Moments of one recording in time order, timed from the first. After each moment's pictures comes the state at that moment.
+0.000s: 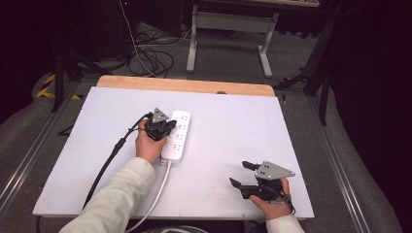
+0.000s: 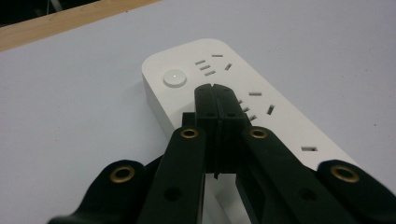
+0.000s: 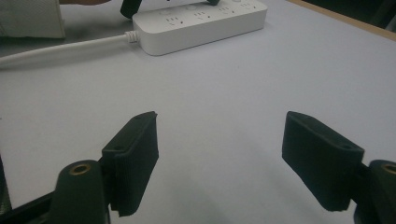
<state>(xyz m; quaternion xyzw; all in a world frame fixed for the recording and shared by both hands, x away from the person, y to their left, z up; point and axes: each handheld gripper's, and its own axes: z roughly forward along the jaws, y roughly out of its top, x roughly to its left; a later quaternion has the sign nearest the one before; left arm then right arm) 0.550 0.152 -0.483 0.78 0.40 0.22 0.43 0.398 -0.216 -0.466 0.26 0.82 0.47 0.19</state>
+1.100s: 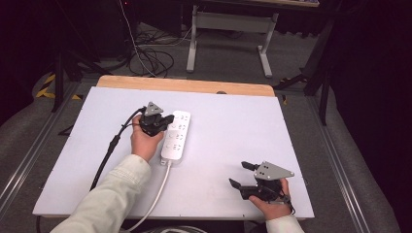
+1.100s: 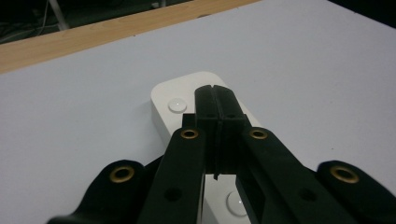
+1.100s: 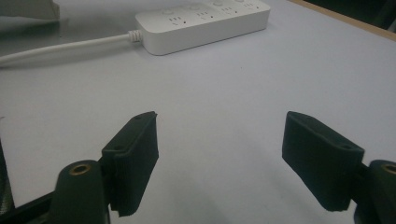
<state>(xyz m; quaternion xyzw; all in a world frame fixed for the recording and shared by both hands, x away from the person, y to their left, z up) 0.540 0.164 -0.448 0.77 0.40 0.21 0.45 0.397 -0.214 -0.466 0.26 0.82 0.47 0.19</state>
